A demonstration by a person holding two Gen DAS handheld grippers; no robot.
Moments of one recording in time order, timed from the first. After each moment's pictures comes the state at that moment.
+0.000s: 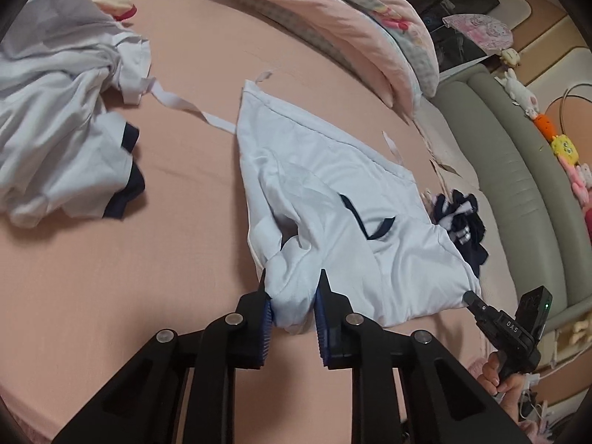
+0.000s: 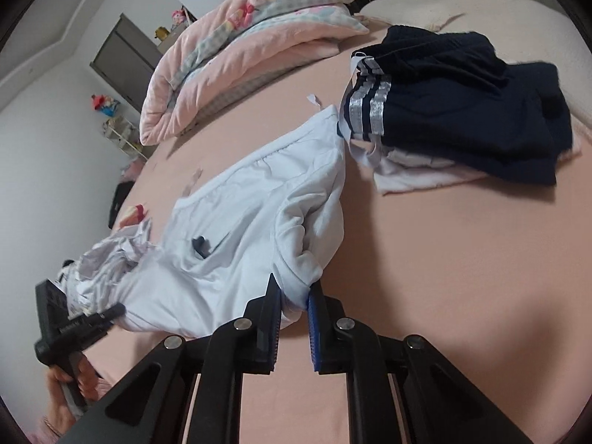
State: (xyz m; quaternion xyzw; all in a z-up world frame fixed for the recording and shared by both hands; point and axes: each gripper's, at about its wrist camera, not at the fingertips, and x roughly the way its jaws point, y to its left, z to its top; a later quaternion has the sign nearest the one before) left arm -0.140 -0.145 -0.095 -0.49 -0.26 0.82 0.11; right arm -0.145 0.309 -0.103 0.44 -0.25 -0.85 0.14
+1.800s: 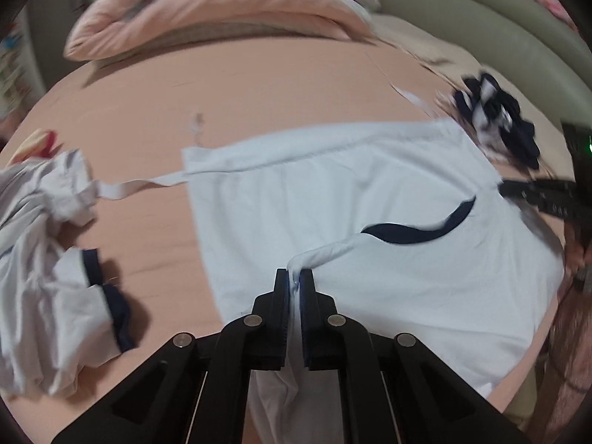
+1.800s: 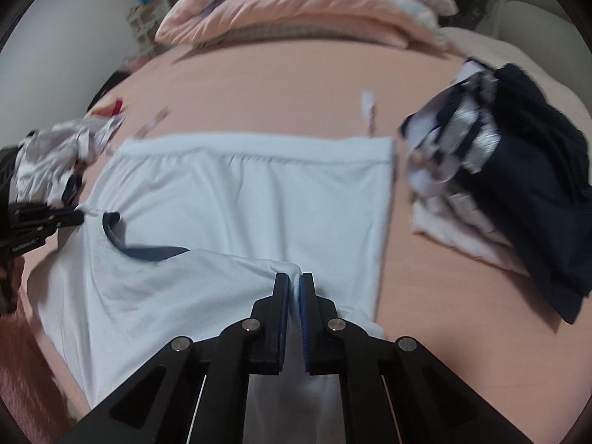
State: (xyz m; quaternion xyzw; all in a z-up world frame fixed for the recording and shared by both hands) left arm -0.193 -0.110 -0.128 -0.49 0.04 0.86 0.14; right arm -0.224 0.243 -0.136 0.48 0.01 -0.86 0.16
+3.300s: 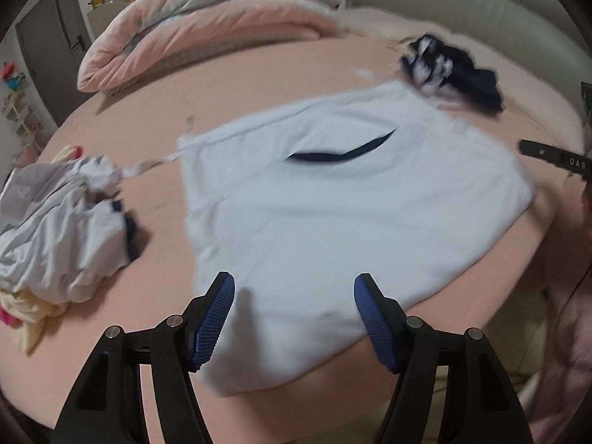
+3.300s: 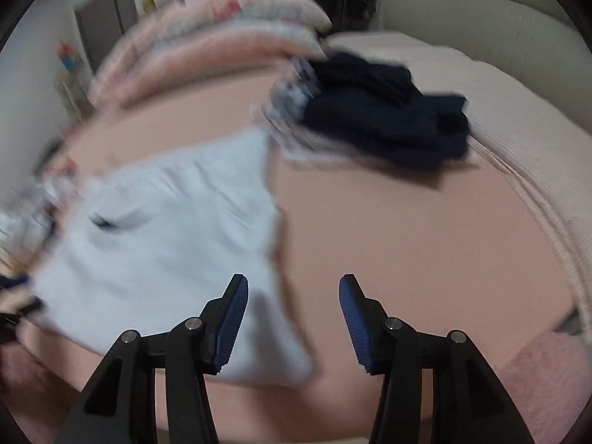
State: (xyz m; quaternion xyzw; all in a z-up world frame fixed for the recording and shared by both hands) left arm -0.065 -0.053 -0.100 -0.46 0.12 0.87 0.16; right arm -0.091 0.296 -0.097 0.40 -0.08 -0.91 0.07
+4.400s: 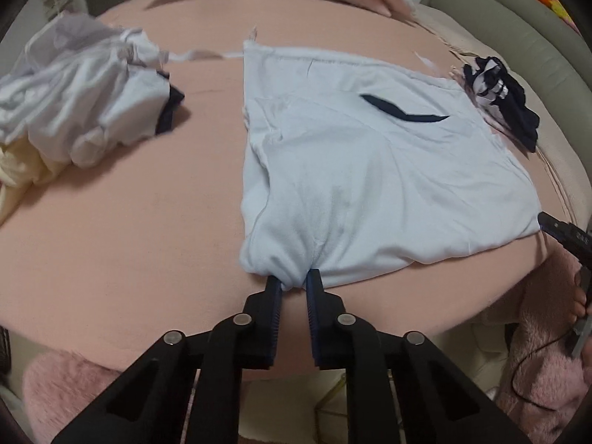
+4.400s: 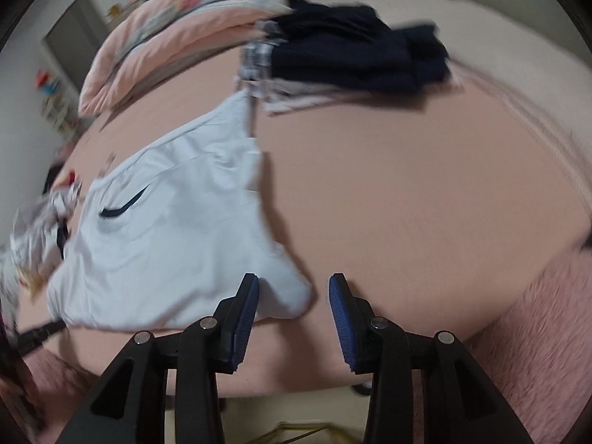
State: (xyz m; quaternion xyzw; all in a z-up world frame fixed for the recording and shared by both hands) left arm -0.059 -0.134 -0.110 -0.55 -0.01 0.83 0.09; right arm -0.071 0.331 -0.138 0.50 -0.16 -0.85 0.01
